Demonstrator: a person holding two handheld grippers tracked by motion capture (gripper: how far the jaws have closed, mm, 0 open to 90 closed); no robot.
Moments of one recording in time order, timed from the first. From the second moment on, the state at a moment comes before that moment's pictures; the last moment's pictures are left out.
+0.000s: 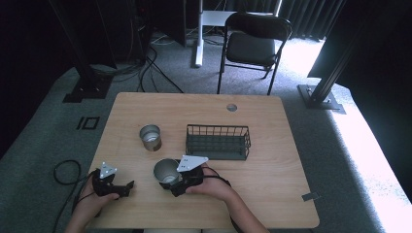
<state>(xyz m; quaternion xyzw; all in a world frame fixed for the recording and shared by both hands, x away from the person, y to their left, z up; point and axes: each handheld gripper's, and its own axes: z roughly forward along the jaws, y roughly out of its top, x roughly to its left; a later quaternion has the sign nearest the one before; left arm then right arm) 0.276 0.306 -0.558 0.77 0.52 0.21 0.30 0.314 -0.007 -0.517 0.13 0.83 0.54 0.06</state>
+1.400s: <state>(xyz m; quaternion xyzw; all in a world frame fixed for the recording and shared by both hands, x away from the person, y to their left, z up) 0.276 0.306 -0.558 0.77 0.52 0.21 0.30 0.319 -0.028 -0.437 0.16 0.80 0.58 0.09</state>
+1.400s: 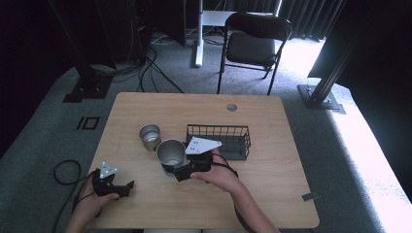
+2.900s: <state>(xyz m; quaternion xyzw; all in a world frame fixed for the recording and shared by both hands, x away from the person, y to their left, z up) 0.276 0.306 -0.558 0.77 0.52 0.21 0.30 0.364 -0.123 -0.408 0.35 0.71 0.54 0.28</state>
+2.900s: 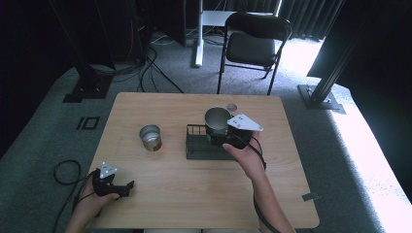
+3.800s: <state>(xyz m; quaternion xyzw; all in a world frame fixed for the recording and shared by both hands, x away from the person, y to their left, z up) 0.276 0.306 -0.558 0.77 0.52 0.21 0.30 0.368 -0.165 -0.444 0.42 0.68 0.52 0.31</state>
